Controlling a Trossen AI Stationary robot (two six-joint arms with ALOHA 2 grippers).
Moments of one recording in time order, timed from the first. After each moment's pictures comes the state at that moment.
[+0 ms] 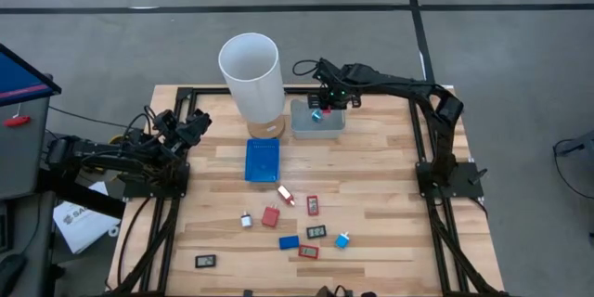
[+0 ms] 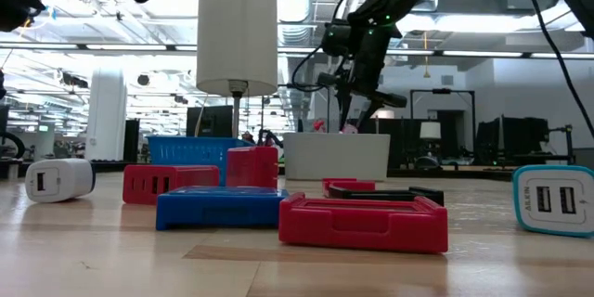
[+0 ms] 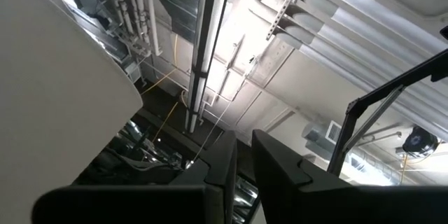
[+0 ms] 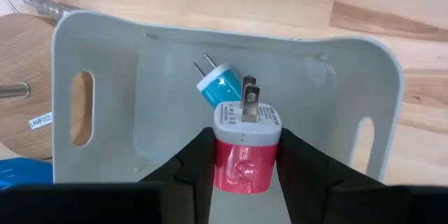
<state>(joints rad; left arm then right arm) 0.02 0.57 0.16 1.19 -0.25 -0.53 -0.55 1.94 1.57 -0.86 0.00 0.87</state>
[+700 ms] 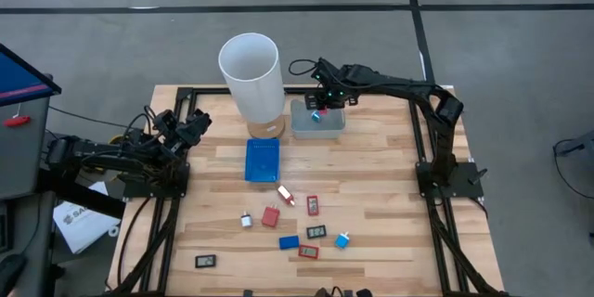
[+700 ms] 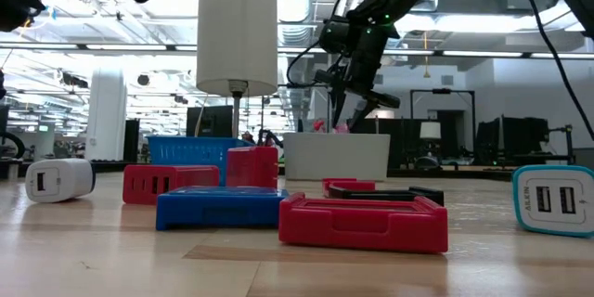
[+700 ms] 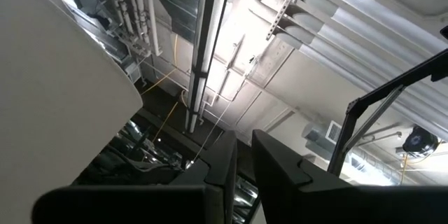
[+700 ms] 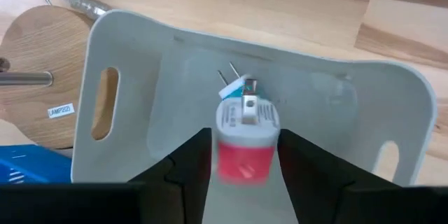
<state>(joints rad) 0.02 0.57 0.16 1.19 -0.25 -0.53 -0.54 1.94 1.57 -0.80 0.00 0.79</state>
